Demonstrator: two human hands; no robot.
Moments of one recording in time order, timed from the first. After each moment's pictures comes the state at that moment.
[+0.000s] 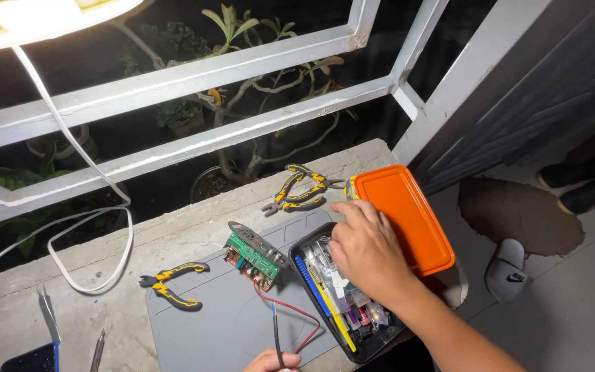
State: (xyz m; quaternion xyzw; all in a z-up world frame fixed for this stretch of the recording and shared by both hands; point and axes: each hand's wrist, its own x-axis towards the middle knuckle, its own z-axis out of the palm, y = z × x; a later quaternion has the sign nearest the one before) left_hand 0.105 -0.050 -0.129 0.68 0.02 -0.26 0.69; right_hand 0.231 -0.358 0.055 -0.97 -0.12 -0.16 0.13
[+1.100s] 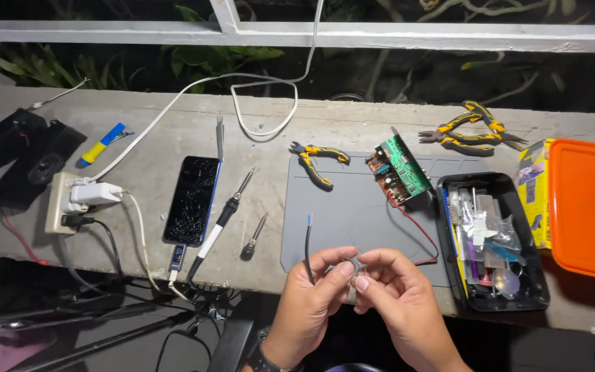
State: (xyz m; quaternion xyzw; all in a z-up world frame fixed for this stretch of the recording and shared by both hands) left_hand 0.053 -0.035 0.019 0.42 0.21 -0.09 0.88; right_hand 0.076 -0.204 0.020 -0.60 0.05 0.16 0.78
